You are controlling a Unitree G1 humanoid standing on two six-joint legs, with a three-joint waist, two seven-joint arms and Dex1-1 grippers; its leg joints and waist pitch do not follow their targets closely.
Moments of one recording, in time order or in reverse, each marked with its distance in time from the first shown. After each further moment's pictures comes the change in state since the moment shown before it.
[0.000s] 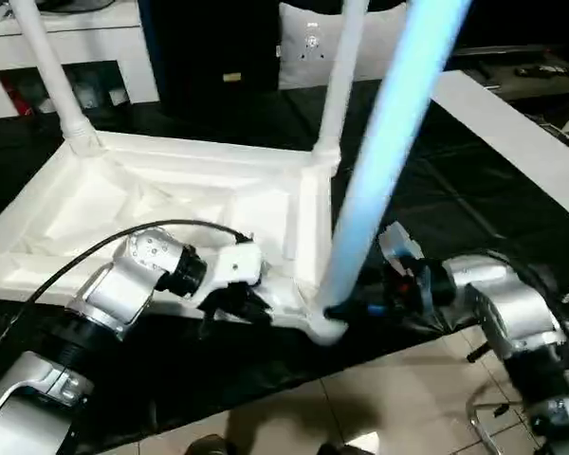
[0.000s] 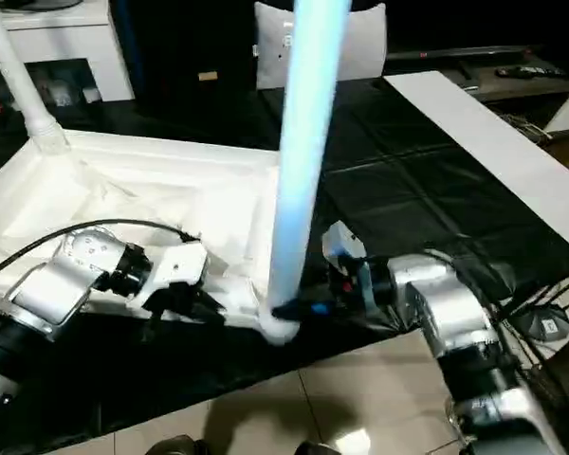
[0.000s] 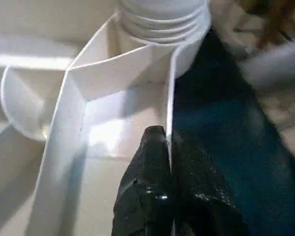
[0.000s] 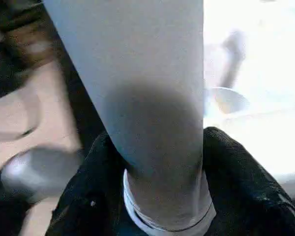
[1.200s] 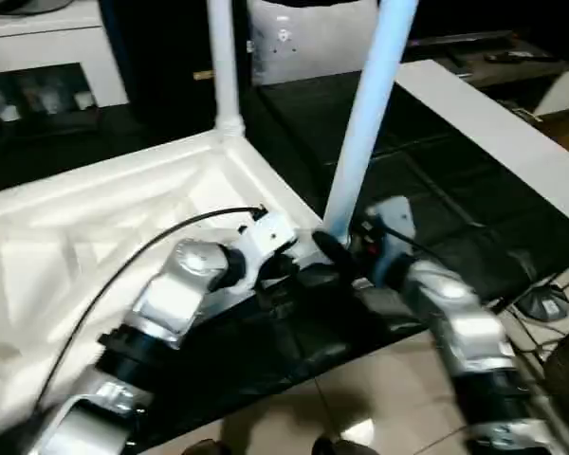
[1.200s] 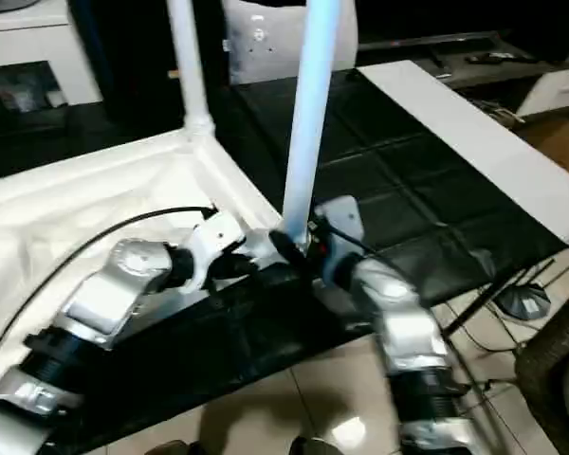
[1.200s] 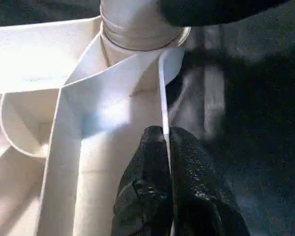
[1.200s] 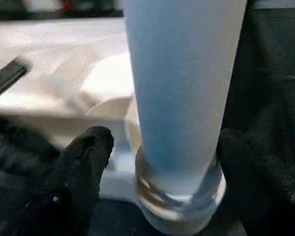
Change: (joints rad) left arm 0.024 -0.187 0.062 -0.044 0.071 0.175 0.401; right arm 0.069 0.186 -0.127 -0.068 -0.099 -0.013 -0.558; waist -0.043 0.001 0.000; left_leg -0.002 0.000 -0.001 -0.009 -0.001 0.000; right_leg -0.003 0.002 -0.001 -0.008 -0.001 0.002
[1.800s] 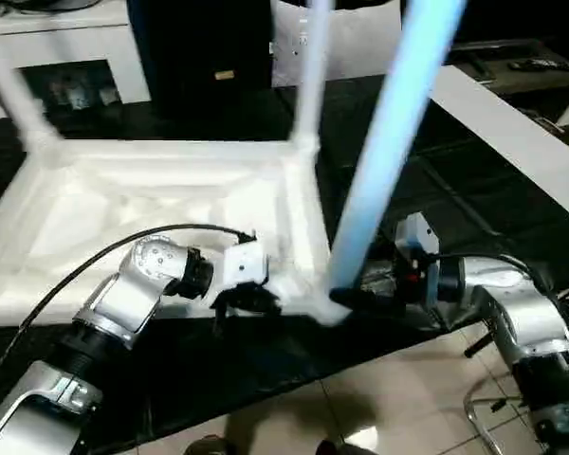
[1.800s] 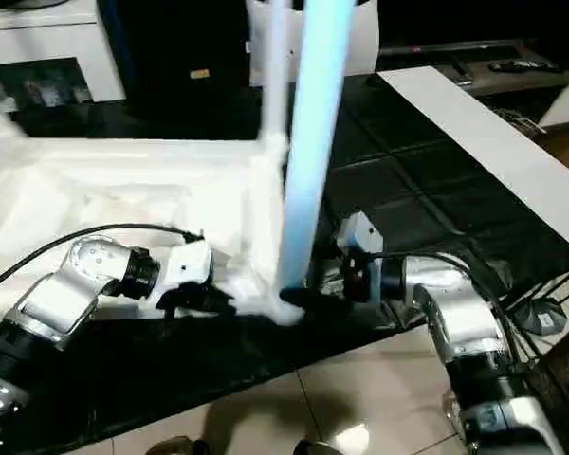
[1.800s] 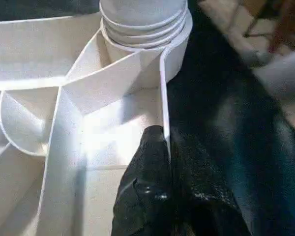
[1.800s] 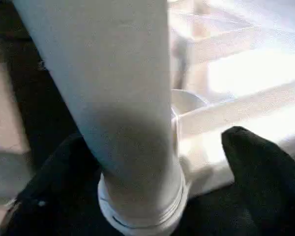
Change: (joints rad) left arm 0.003 0.170 -0.083 0.076 -0.072 -0.364 -0.408; right arm -0.078 -0.241 0.100 0.141 0.083 -0.136 0.618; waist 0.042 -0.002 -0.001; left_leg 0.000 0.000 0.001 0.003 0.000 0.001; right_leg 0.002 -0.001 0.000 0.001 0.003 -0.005
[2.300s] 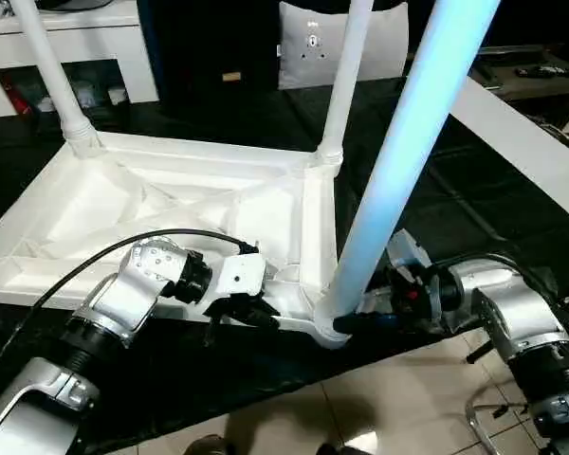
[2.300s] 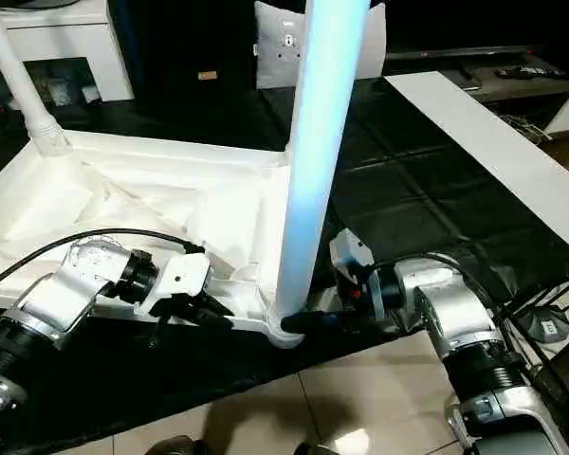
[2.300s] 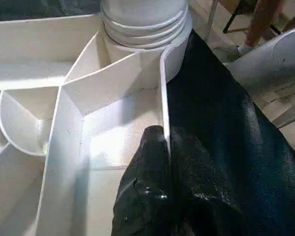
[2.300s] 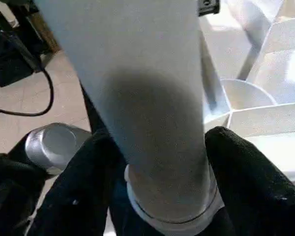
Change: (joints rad) left arm -0.015 0.011 -0.012 0.050 -0.009 -0.086 -0.069; right arm -0.024 -0.019 0.073 0.048 0.017 0.008 0.158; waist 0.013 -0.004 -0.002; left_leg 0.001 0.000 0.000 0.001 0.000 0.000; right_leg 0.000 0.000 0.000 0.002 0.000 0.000
